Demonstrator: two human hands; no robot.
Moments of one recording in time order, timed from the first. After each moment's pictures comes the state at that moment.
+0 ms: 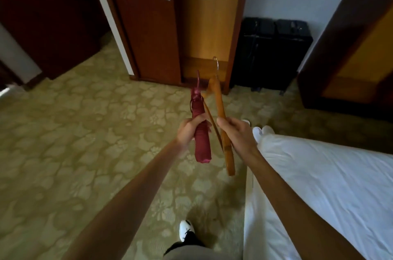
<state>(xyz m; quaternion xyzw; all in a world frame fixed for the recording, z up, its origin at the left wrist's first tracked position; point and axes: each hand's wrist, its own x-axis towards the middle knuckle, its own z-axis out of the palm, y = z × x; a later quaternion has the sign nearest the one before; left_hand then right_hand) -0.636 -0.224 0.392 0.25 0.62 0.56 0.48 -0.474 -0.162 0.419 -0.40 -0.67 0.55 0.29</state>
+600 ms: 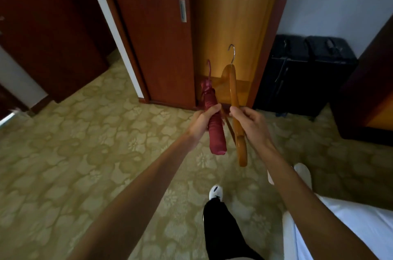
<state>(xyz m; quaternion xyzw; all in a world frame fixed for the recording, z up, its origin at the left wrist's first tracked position) -0.914 0.038 0.415 0.28 0.61 0.57 0.48 -0.757 0.098 0.439 -0.38 -0.66 0.56 0.33</state>
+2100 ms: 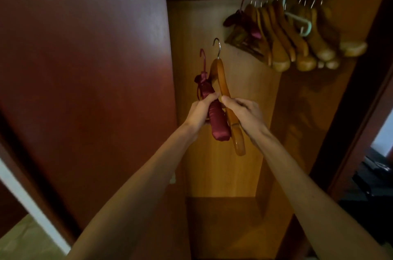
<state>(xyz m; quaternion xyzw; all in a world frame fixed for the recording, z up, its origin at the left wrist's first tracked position) -1.486 0.795 0.637 0.47 0.53 0.57 0.41 -1.333 0.804 0.653 -0.36 -0.67 0.45 0.47</state>
